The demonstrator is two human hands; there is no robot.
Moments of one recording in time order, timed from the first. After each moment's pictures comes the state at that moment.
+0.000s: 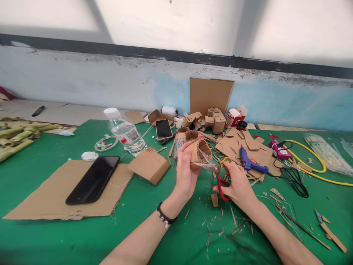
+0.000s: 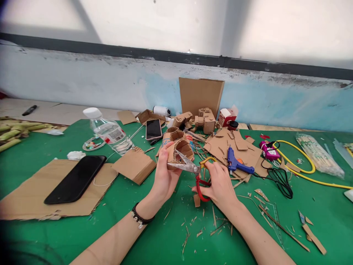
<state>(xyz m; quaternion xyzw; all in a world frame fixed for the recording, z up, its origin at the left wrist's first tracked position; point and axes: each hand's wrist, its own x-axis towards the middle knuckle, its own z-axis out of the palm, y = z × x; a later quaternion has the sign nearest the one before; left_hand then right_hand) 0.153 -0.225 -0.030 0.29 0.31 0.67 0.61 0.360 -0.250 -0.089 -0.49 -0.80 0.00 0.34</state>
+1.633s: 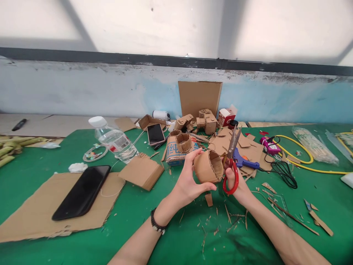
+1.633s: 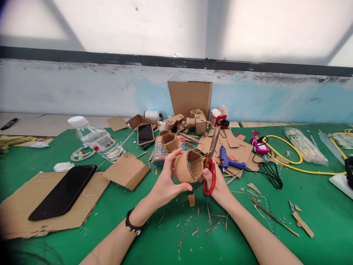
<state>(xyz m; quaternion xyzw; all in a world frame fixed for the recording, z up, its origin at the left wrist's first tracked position) 0.139 -0.227 -0.056 0.70 0.32 0.48 0.43 0.354 -0.245 -0.095 -0.44 -0.61 0.41 0.52</state>
